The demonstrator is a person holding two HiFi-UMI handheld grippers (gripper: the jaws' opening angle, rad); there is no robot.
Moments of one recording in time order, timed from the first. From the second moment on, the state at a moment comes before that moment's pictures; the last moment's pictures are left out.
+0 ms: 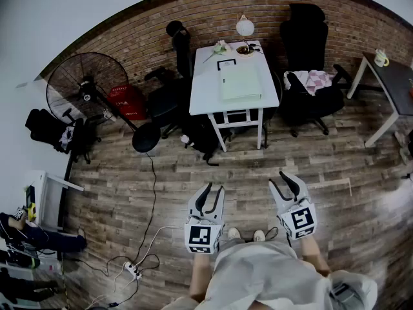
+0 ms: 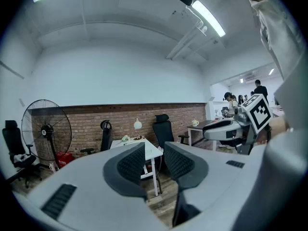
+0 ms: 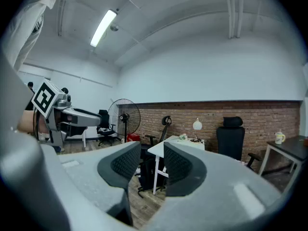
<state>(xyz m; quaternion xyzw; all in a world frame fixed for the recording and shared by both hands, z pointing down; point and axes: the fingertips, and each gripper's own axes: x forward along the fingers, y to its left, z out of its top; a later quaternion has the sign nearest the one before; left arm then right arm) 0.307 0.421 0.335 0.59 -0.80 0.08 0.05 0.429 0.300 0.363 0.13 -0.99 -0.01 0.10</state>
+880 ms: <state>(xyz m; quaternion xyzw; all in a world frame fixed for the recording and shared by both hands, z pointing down) 0.250 0.381 0.350 0.61 -0.78 0.08 0.06 0.359 0.276 0.364 0.12 -0.99 -0.07 0.08</state>
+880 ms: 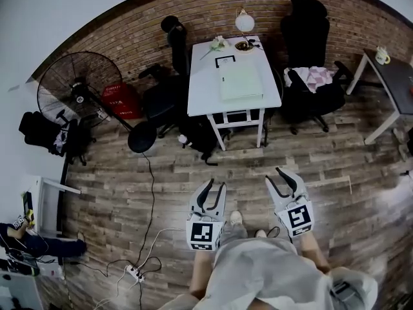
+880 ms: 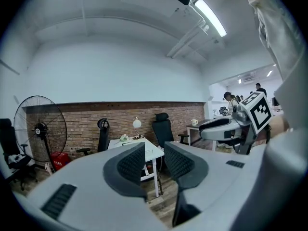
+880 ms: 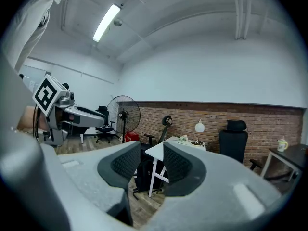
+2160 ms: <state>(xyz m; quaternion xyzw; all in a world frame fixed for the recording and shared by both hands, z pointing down) 0.088 0.328 0.365 0.66 -0.74 0.07 0.05 0.212 0.237 0.381 0.19 -0.97 -0.06 0.11</state>
